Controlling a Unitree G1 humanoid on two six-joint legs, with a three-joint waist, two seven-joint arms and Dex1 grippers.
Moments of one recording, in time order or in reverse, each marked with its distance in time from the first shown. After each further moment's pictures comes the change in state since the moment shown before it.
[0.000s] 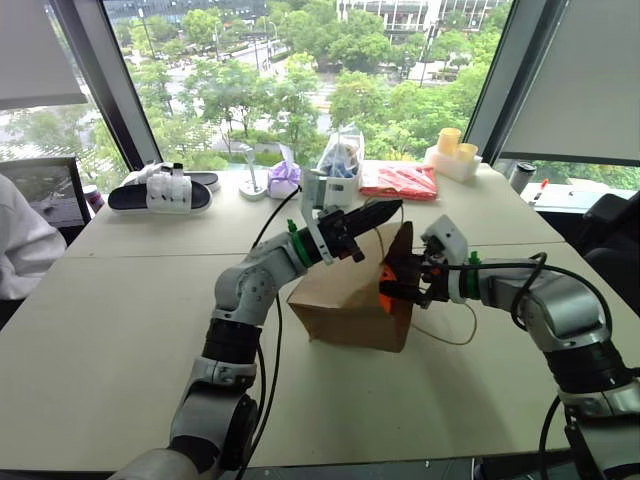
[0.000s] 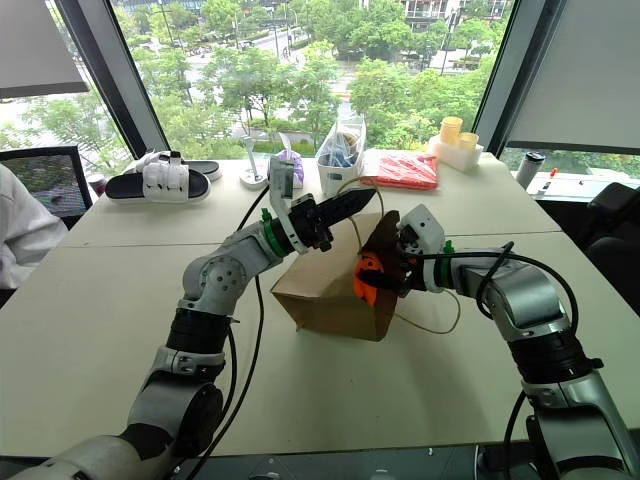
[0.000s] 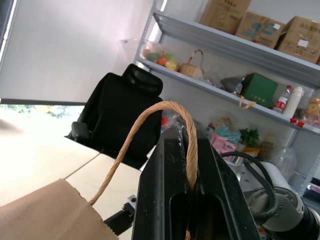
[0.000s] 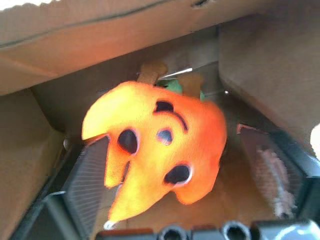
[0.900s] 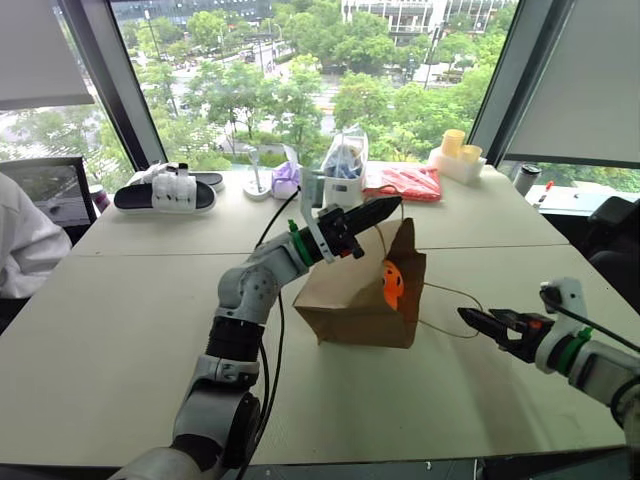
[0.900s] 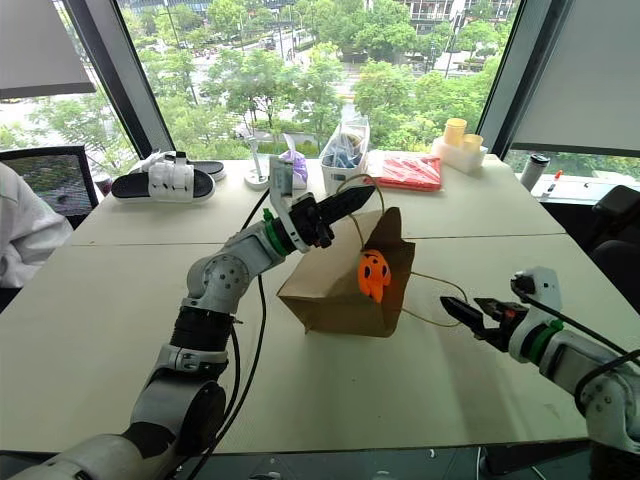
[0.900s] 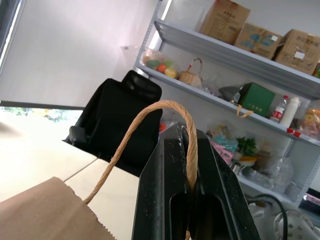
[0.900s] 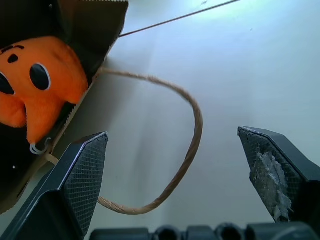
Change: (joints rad) left arm -0.008 -0.010 0.009 0.035 -0.018 -0.013 -0.010; right arm 0.490 0.158 -0.544 -0.112 0.241 0.132 -0.305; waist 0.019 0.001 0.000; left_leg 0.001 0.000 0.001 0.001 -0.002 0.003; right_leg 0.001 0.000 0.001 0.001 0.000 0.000
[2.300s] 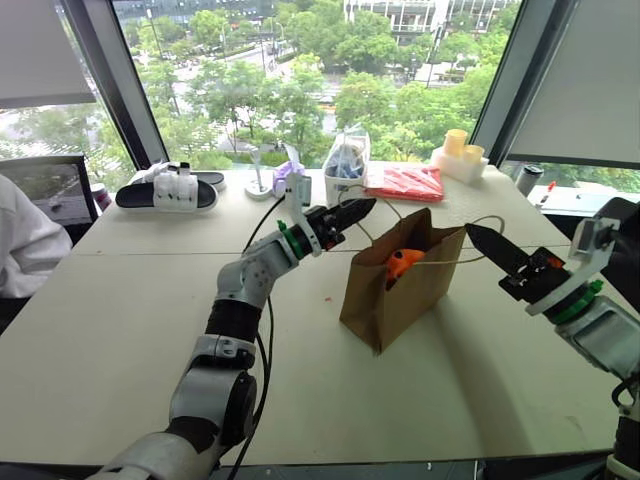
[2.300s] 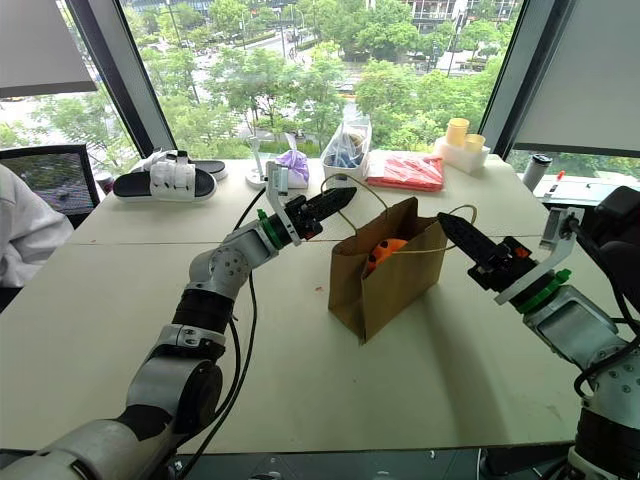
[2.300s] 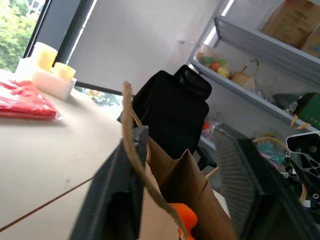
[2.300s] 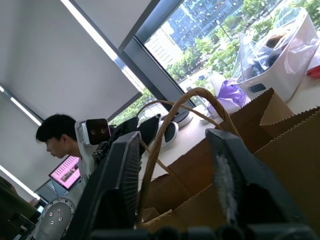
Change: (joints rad) left arm -0.096 0.041 0.073 0.300 0.073 -0.087 0.041; right arm -0.164 -0.006 -0.075 -0.028 0.707 -0.122 -0.205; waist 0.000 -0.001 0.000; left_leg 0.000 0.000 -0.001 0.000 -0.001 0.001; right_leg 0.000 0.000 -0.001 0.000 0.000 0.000
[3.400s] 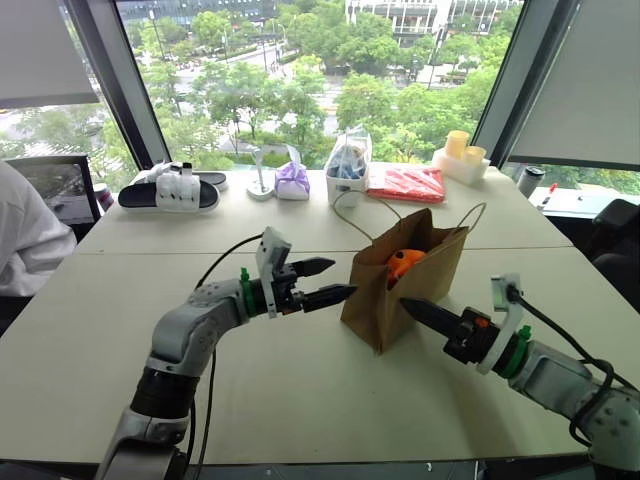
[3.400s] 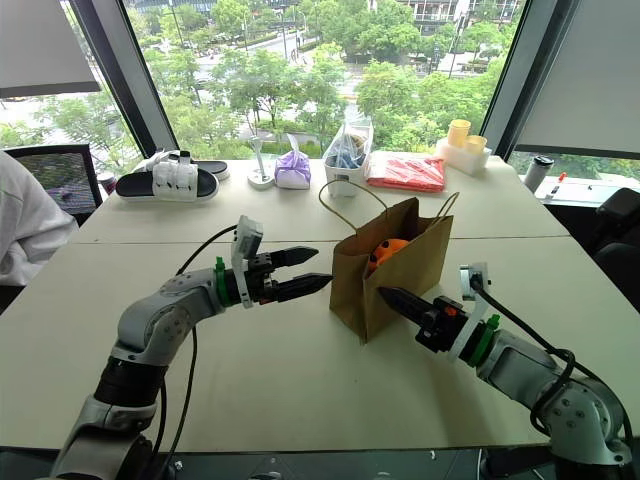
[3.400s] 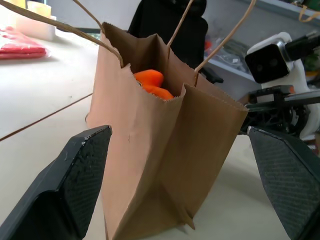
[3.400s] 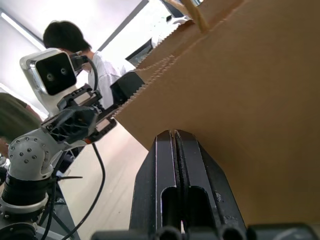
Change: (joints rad) left arm 0.417 0.269 -0.219 -0.571 0.056 0.104 -0.120; right arm 0.187 0.001 0.294 -0.140 -0.182 -0.028 0.128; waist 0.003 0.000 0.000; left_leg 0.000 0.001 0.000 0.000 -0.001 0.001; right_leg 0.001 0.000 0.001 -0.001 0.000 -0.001
